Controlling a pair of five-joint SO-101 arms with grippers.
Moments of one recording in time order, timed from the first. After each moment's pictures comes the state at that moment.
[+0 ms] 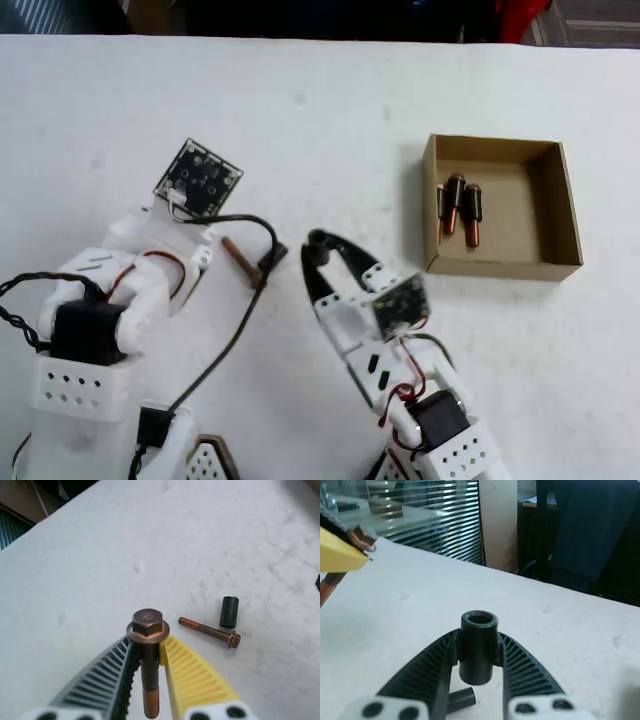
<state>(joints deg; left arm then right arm) 2.4 -56.0 37.5 71.2 -22.7 -32.4 -102.5 95.2 20.5 1.5</state>
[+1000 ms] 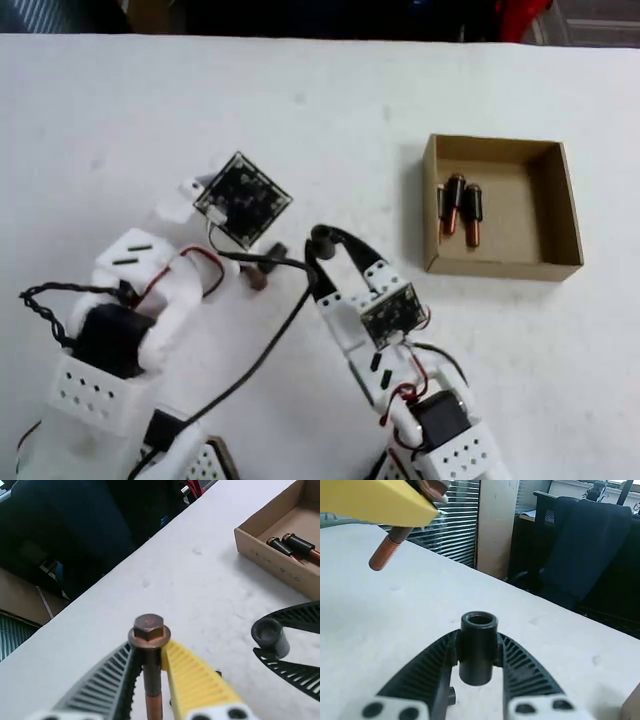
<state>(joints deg) 15.5 -56.2 37.5 57.4 -22.7 -32.4 -102.5 96.4 19.8 11.3</state>
